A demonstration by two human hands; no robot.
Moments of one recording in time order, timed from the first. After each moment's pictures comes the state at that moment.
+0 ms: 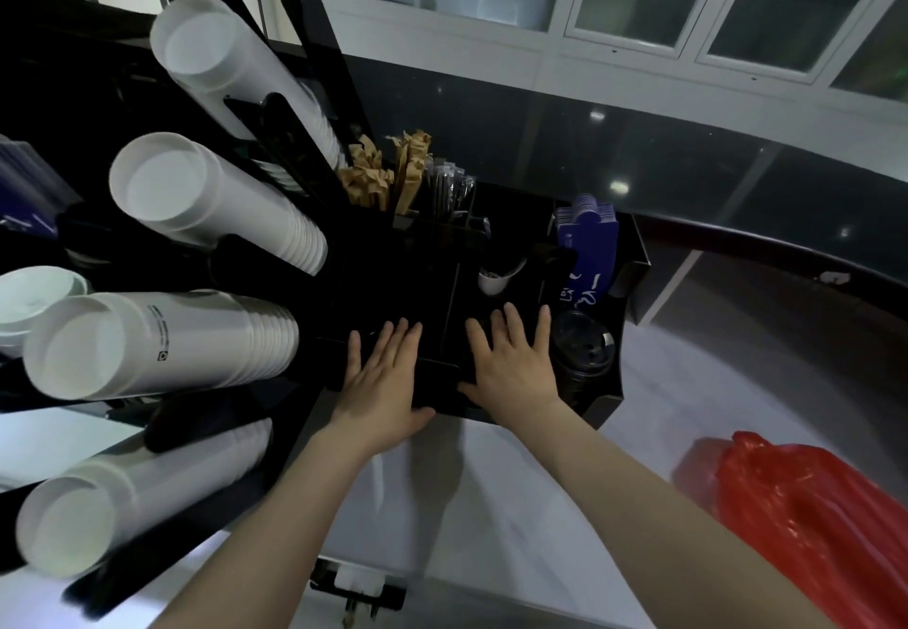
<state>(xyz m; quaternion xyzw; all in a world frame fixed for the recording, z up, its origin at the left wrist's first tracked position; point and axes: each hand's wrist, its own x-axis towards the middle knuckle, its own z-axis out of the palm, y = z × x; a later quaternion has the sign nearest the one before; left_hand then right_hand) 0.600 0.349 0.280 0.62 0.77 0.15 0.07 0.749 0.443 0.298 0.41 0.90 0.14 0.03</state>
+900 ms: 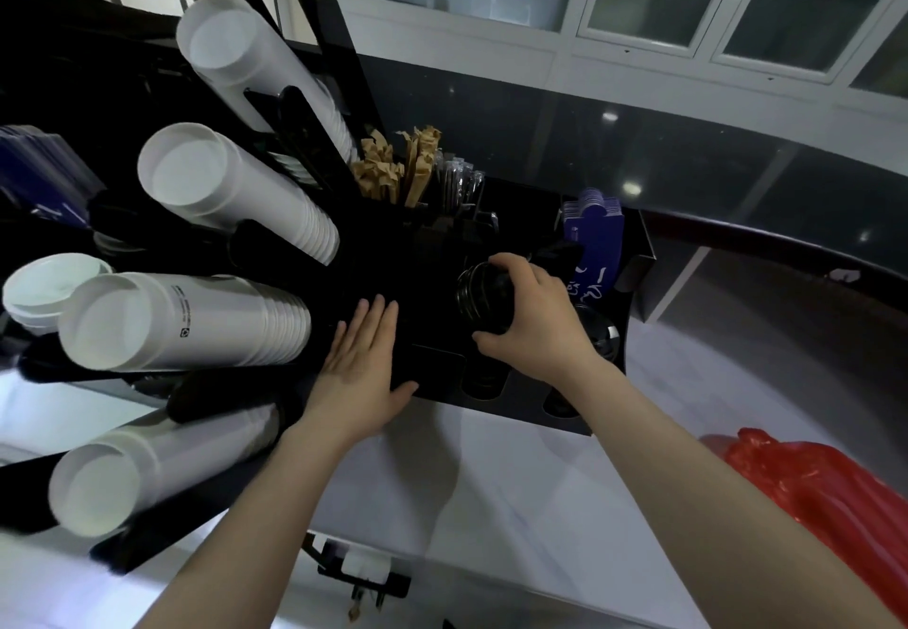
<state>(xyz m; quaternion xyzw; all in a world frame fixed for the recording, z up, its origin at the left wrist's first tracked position) 0.584 0.323 0.297 0.60 0.77 0.20 0.04 0.764 0.443 0.371 0.40 0.88 -0.16 -0.20</state>
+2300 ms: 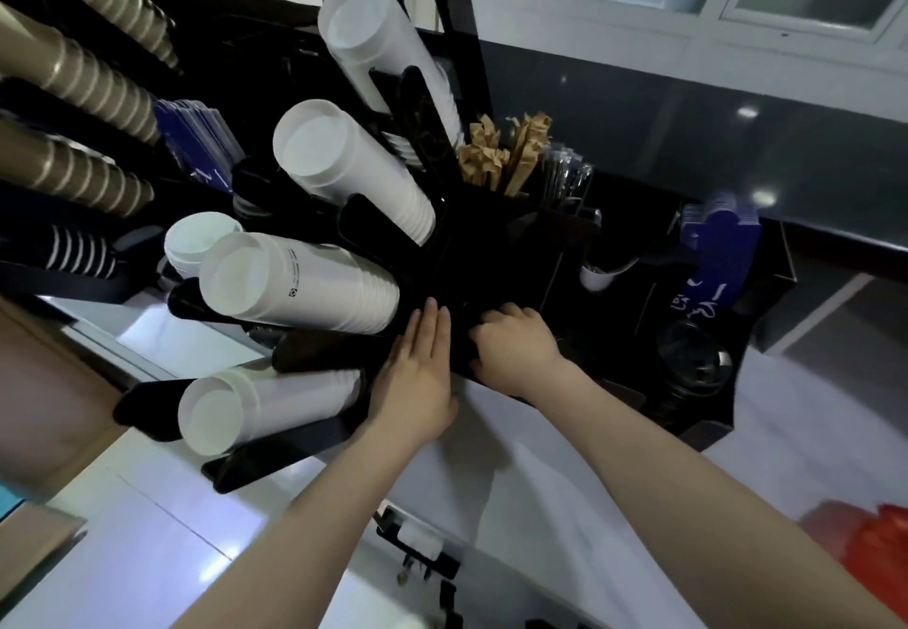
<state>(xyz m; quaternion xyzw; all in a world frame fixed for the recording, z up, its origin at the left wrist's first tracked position) 0.591 0.298 0.282 0.53 0.84 0.10 0.02 0.669 0.423 0.313 0.23 0.97 0.06 0.05</state>
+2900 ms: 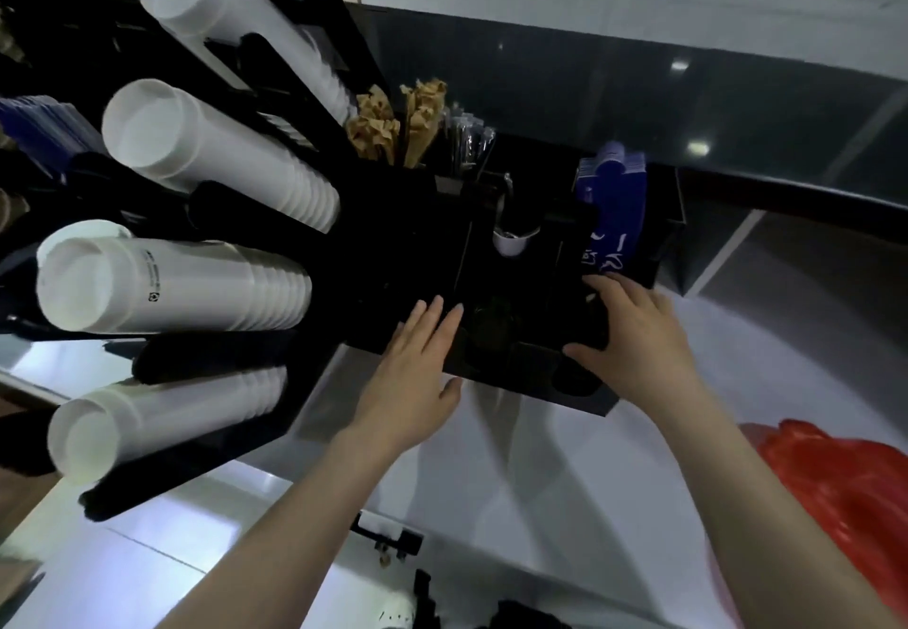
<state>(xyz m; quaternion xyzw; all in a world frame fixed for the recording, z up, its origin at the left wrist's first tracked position) 0.645 0.327 0.278 0.61 0.76 0.21 0.08 0.849 0.464 0.340 0.48 0.87 -0.06 -0.12</state>
